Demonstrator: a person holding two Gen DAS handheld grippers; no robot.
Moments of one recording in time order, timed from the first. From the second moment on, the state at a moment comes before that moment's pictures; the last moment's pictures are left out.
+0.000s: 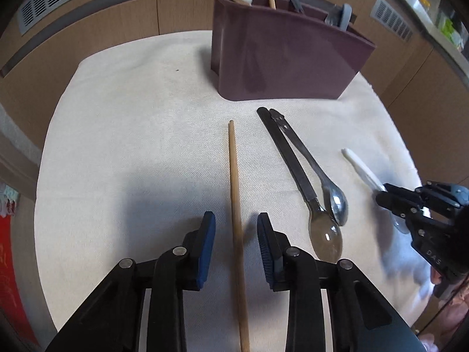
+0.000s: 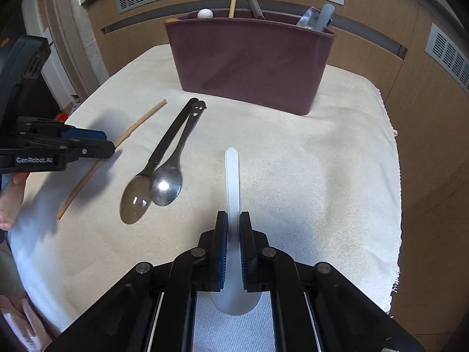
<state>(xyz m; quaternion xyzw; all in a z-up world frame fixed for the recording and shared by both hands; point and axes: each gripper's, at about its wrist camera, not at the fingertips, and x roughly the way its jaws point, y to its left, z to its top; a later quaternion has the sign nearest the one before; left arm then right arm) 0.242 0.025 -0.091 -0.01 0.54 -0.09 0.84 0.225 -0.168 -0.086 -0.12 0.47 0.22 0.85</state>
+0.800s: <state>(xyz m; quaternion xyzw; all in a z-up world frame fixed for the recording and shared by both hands) 0.238 0.029 -0.095 -0.03 0.54 -0.12 0.83 0.256 -0.158 -0.091 -0.10 0.50 0.22 0.83</state>
